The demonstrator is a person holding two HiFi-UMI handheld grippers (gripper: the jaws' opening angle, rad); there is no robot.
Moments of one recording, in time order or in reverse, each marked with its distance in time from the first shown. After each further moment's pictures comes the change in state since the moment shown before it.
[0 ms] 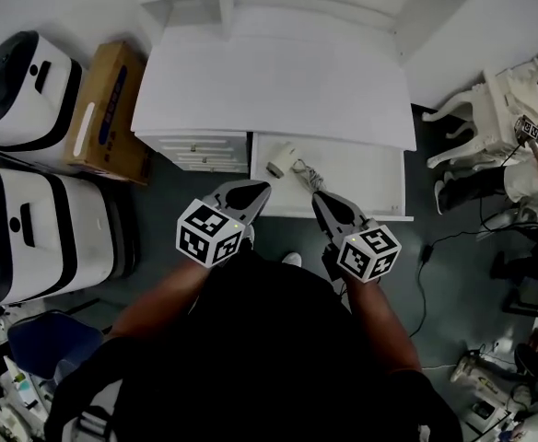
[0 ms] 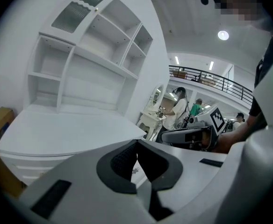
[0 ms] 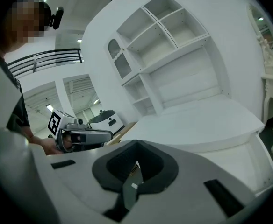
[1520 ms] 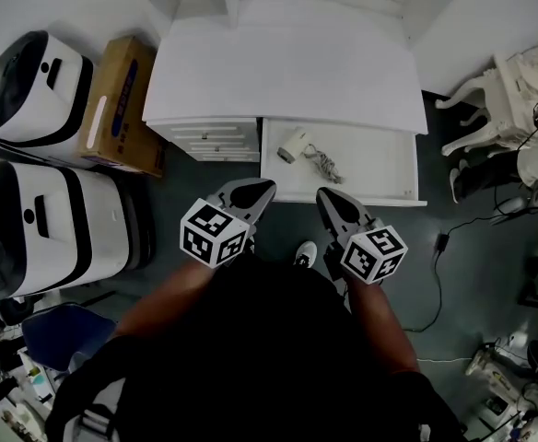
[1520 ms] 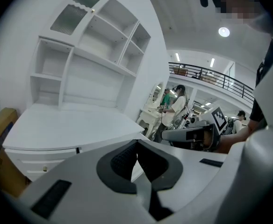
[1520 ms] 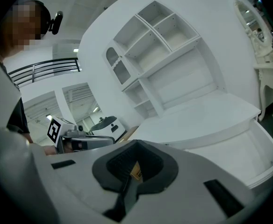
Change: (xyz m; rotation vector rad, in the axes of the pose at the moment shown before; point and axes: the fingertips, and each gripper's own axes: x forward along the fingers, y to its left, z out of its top) left arm -0.021 -0.026 -0.018 0.013 0.034 0.013; right arm -0.023 0.027 -0.014 0.088 -0.067 0.009
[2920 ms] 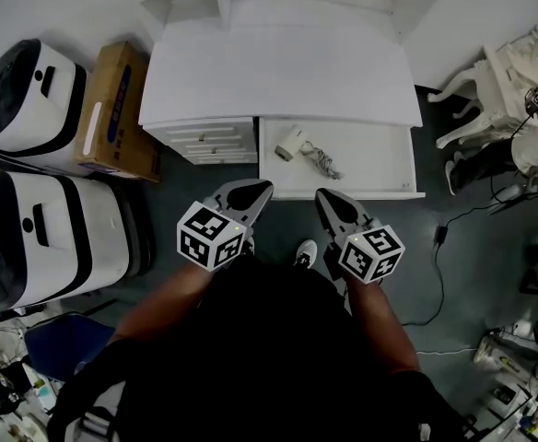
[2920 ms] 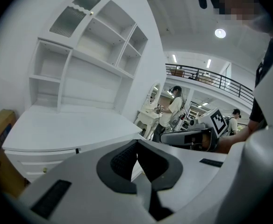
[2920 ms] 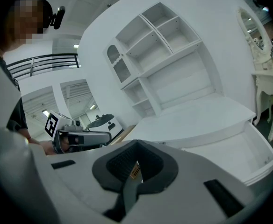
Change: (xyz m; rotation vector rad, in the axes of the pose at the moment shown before) left arm -0.016 -0.005 -0.002 0.017 -0.013 -0.029; right arm -0.006 0.011 -0.012 -0.033 0.002 -0.053
